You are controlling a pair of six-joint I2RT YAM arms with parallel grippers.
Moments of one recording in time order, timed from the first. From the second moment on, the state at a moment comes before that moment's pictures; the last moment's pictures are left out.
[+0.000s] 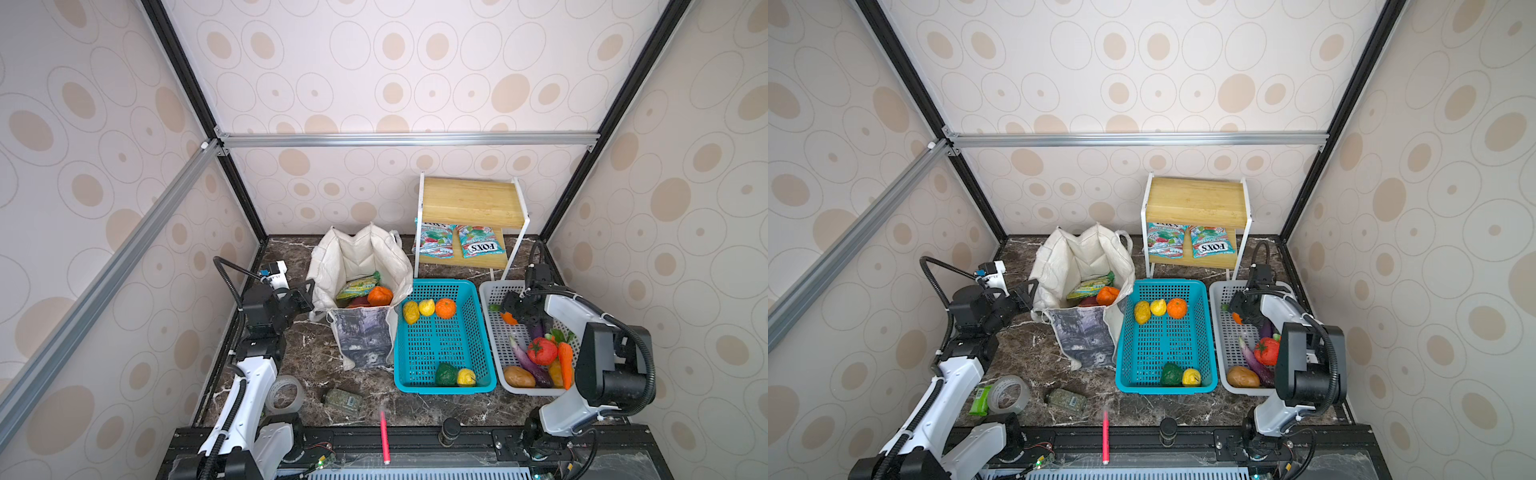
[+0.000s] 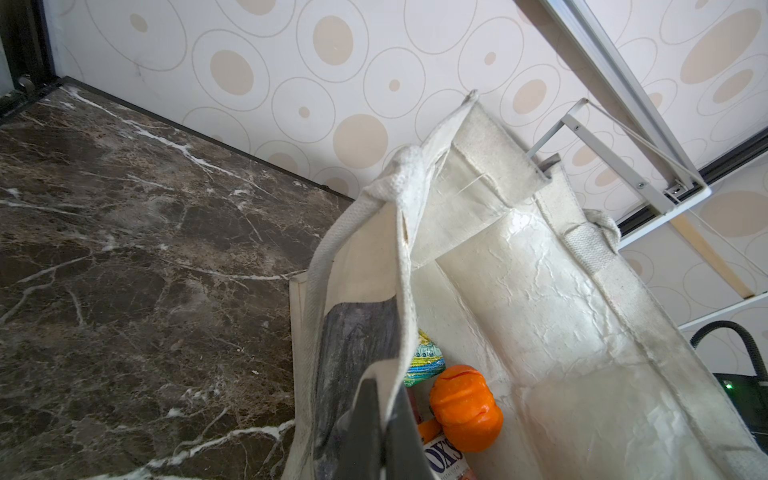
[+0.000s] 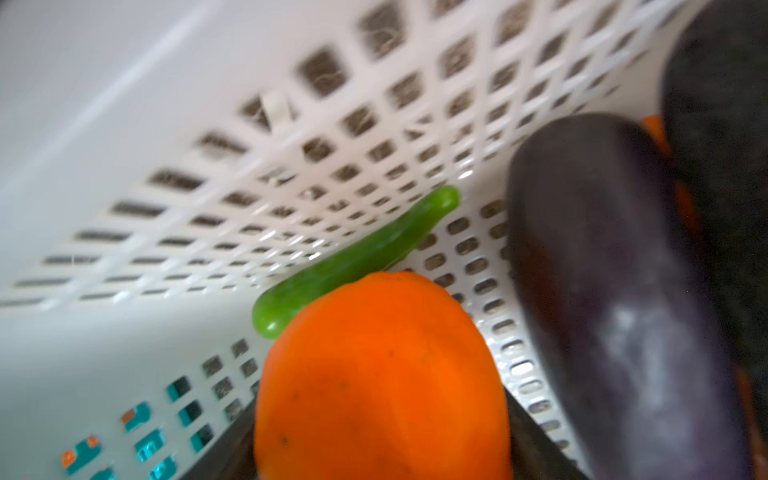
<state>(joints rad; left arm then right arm) 0.12 0.97 0.61 0.08 0.43 -0.47 -0.06 1.60 1.00 -0.56 -0.05 0.44</state>
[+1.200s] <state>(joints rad) 0.12 0.96 0.61 0.08 0.43 -0.47 0.06 1.54 0.90 -0.58 0.03 0.46</state>
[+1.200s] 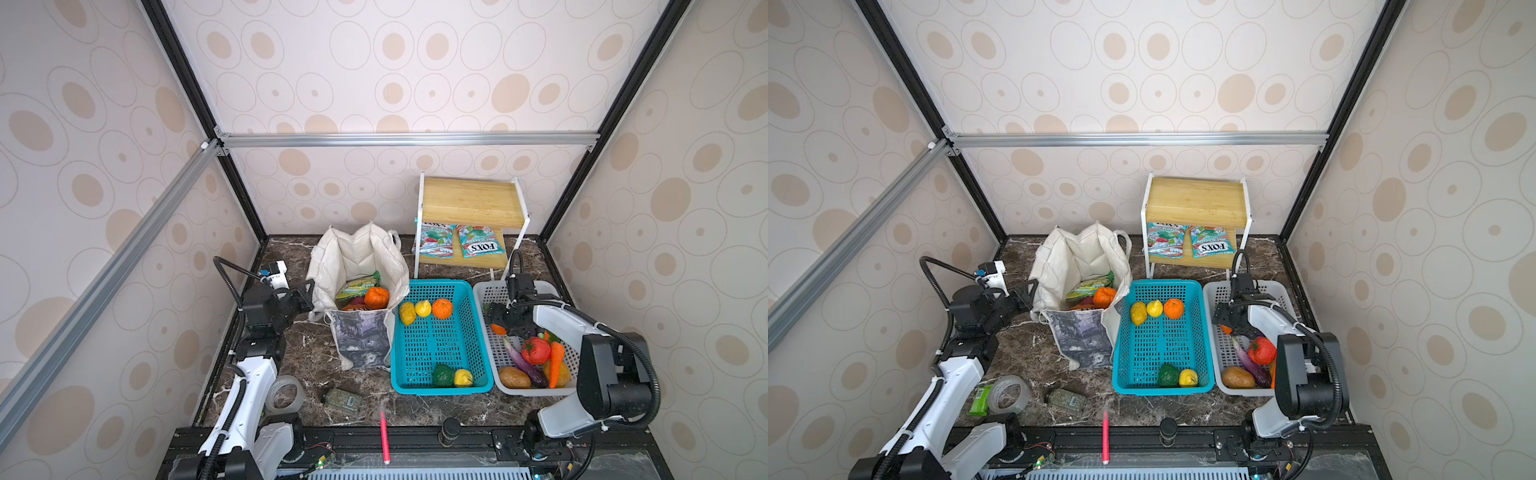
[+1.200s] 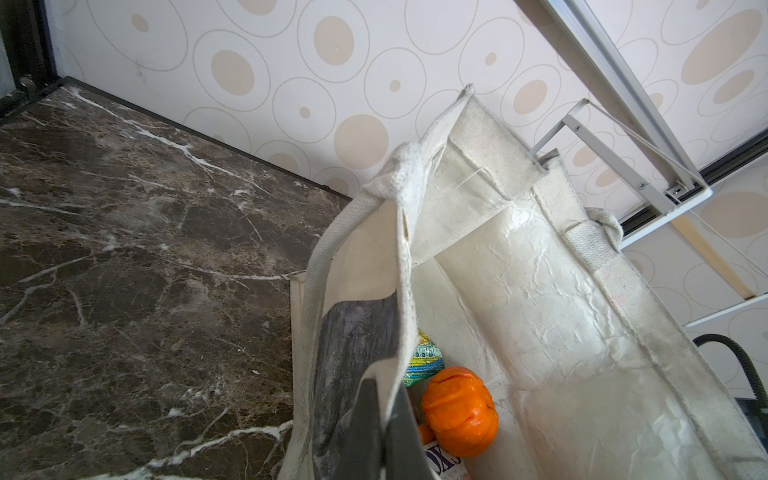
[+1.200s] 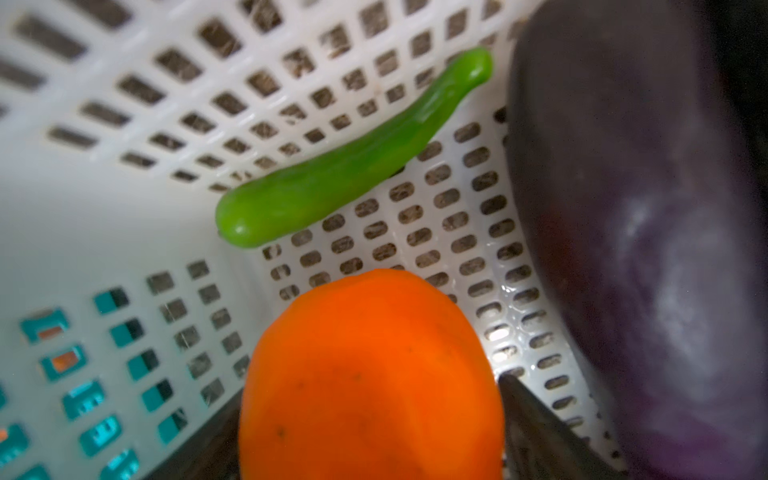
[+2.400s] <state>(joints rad) 0.12 0.96 0.61 0.08 0.43 -0.47 0.76 1.42 1.65 -0.85 0.16 0.50</state>
